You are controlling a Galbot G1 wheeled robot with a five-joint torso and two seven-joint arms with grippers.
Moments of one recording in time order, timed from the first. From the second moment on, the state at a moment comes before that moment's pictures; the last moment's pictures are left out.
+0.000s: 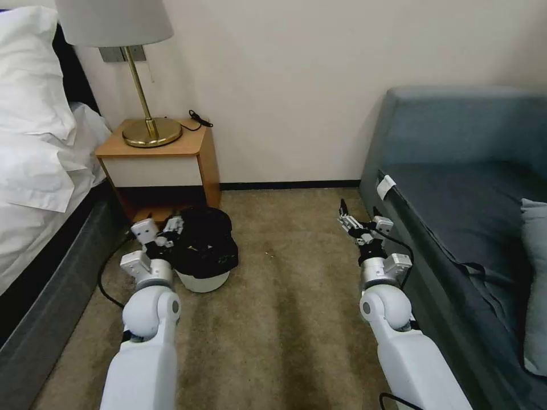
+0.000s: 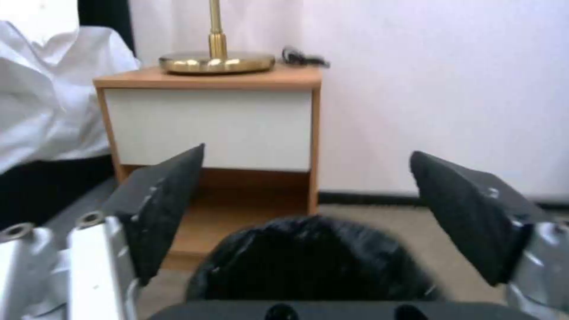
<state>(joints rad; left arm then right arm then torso) 1.14 -1.52 -0.65 -1.85 -0.01 0.18 0.00 -1.07 1.35 0.40 1.65 0.39 0.17 0.13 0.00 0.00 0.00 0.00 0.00</state>
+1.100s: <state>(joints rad) 1.18 -1.49 -0.65 -1.81 -0.01 0.17 0.07 -1.07 1.36 0.44 1.54 0.23 0.23 0.04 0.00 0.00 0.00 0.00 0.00</state>
